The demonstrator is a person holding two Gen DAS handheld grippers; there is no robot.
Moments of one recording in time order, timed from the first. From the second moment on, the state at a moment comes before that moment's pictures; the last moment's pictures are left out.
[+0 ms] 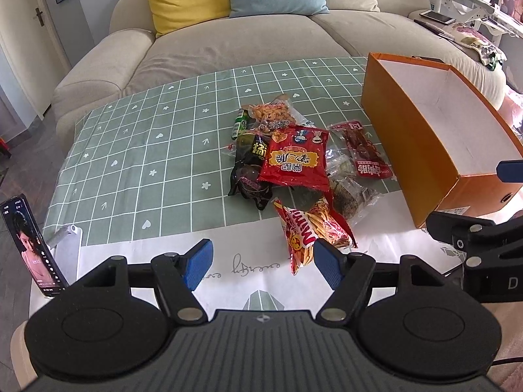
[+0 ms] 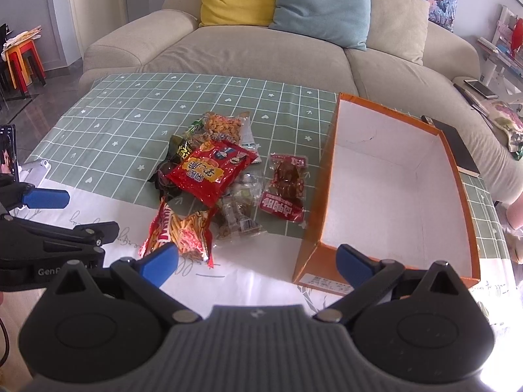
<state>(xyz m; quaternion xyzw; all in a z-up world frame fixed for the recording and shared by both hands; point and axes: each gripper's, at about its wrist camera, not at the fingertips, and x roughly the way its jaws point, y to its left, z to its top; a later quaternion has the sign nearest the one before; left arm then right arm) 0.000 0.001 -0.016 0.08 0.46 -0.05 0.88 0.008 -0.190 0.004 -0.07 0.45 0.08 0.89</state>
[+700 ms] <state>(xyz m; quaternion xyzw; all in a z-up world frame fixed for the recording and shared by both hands) 0.000 0.004 -0.017 0.08 0.47 -0.04 0.88 0.007 -0.186 0.000 -0.08 0.45 0.08 0.88</state>
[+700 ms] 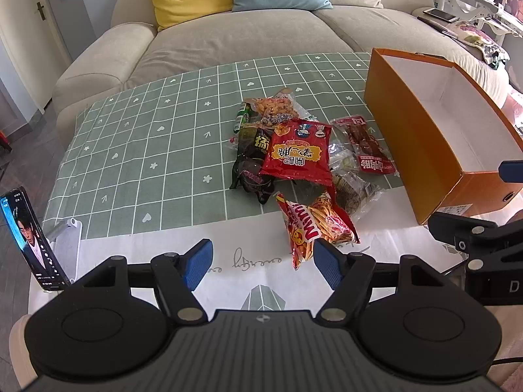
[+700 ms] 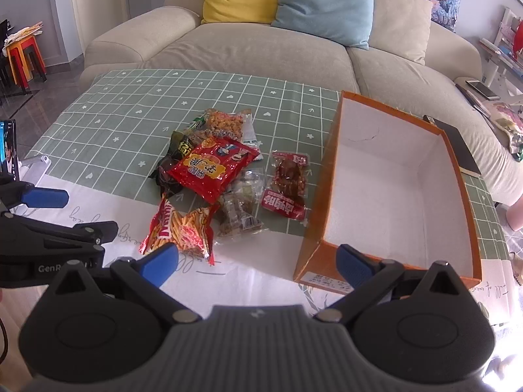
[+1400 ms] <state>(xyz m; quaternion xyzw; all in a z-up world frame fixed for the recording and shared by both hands) 0.000 0.004 -0.017 0.08 0.47 -0.04 0.88 0.008 -0.184 -0.003 -0.08 0.46 0.08 0.88</state>
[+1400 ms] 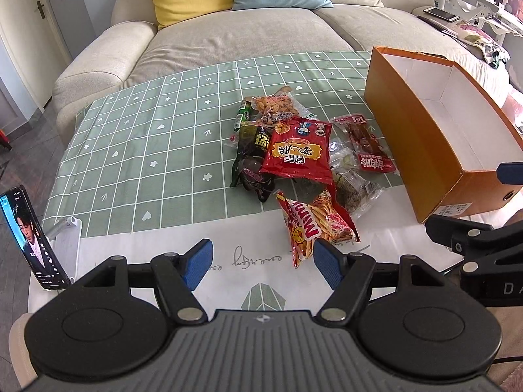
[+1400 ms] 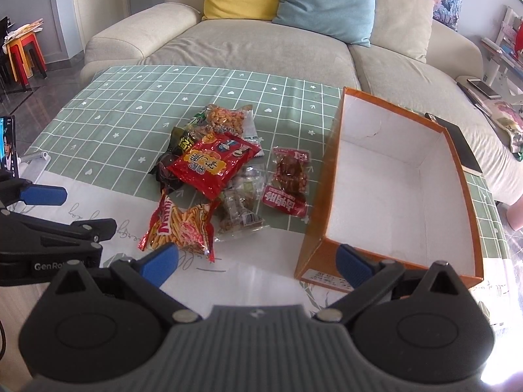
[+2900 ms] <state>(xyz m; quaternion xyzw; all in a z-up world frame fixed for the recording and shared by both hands) 0.057 0.037 -0.072 -0.14 0.52 -0.12 0.83 0.046 -0.181 -0.067 -0.01 0.45 0.15 0.88</state>
